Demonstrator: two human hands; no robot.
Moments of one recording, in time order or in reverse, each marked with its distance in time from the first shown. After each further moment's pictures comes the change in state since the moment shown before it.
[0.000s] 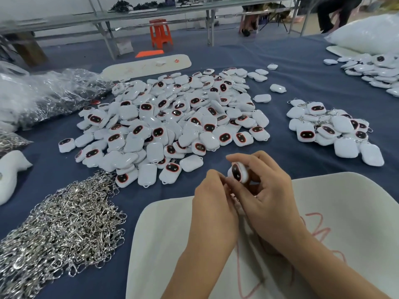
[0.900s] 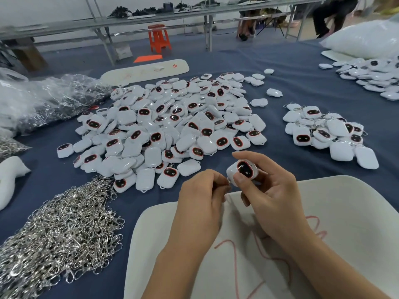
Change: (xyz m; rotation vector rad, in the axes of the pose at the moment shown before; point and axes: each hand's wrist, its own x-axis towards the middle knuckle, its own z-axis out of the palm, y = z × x) left_hand 0.013 -0.014 -0.019 -0.100 -0.007 0.224; right_hand 0.004 0.007 -0.007 0.374 0.018 0.179
